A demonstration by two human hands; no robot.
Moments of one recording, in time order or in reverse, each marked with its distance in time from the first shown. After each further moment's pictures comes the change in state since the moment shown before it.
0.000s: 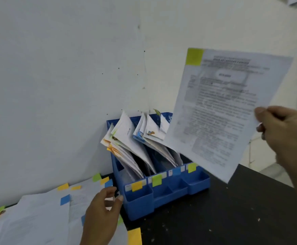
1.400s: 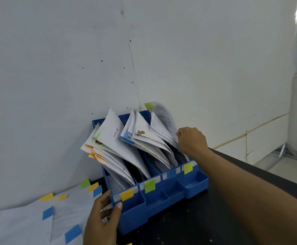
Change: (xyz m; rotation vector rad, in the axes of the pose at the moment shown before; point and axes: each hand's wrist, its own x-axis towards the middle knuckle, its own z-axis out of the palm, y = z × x) left_hand 0.009 0.001 0.048 -0.282 0.018 -0.066; right_hand 0.023 0.109 0.190 -0.794 -0.510 -0.216
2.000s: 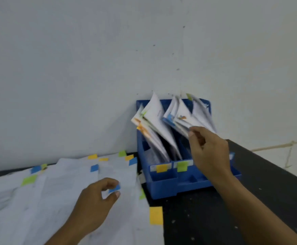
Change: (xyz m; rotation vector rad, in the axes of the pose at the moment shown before) left_hand -0.014 0.001 -0.126 0.535 -0.081 -0.013; right_hand -0.128 -0.084 -0.026 0.586 0.227 -0.253
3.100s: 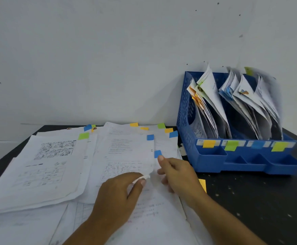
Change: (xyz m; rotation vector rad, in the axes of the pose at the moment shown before) left_hand -0.074 -0.066 -0.025 0.151 0.236 0.315; right_hand -0.131 -0.088 0.120 0.253 -0.856 0.572
